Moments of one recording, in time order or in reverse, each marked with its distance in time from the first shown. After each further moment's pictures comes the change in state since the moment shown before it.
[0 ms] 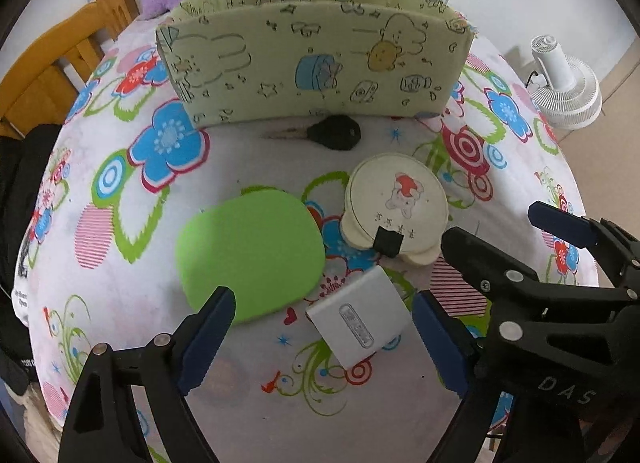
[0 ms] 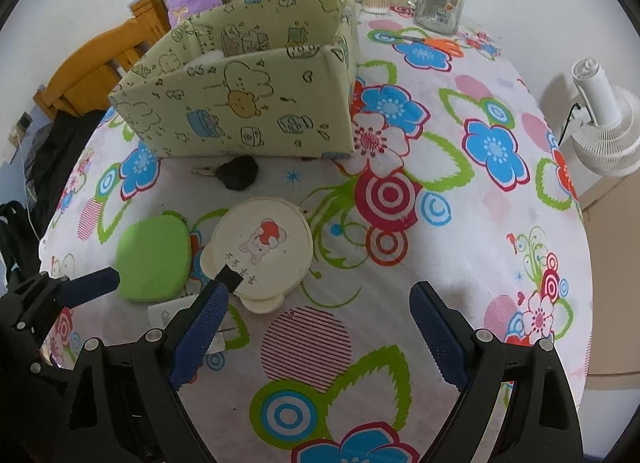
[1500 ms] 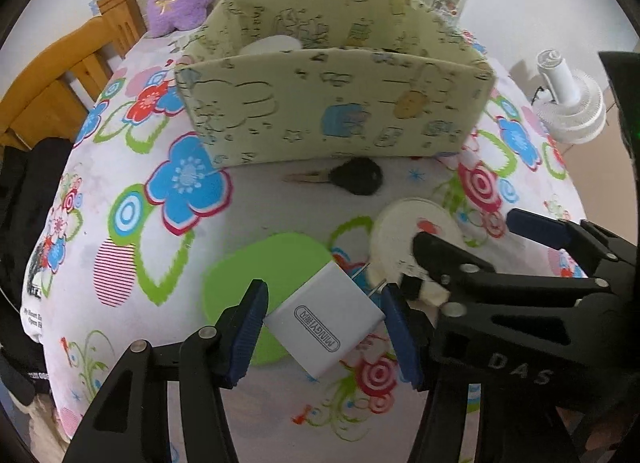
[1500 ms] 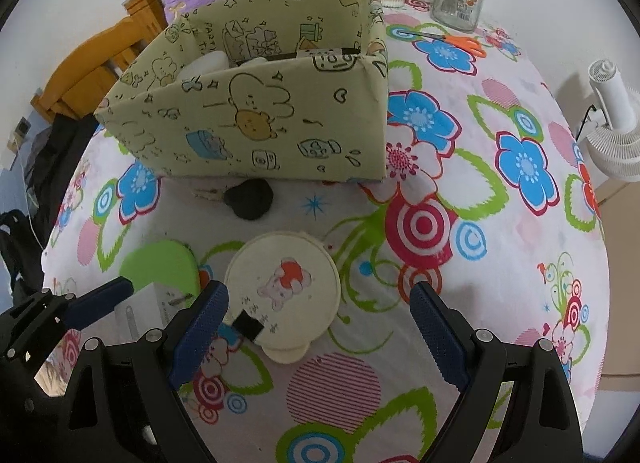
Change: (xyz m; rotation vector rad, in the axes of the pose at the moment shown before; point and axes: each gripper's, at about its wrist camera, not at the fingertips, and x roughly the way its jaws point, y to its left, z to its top) left arm -0.006 0.017 0.022 0.010 -0.053 0.039; right arm 0.024 0.015 0.033 0.021 0.033 0.024
